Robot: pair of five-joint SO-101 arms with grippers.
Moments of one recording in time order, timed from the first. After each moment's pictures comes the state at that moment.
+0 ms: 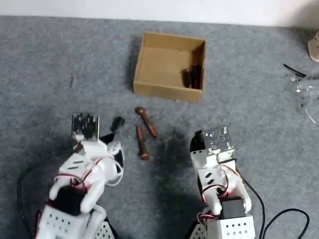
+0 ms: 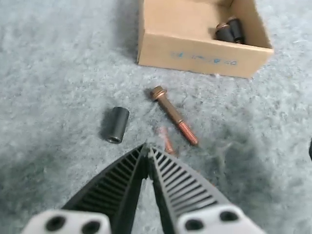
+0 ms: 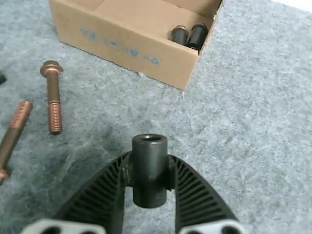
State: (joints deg) left arm 13.4 -90.3 77.8 56.1 21.8; right arm -12.0 -104.1 95.7 45.6 12.5
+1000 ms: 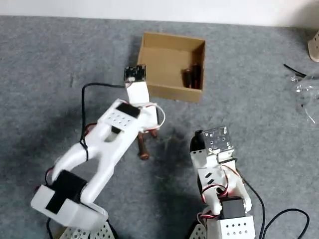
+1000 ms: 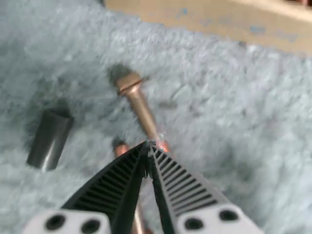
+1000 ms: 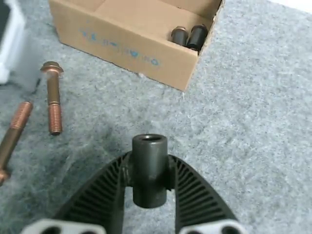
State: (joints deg) left arm 19.5 -0.9 29.8 44.2 34.9; right arm -12.0 -104.1 95.7 45.4 12.5
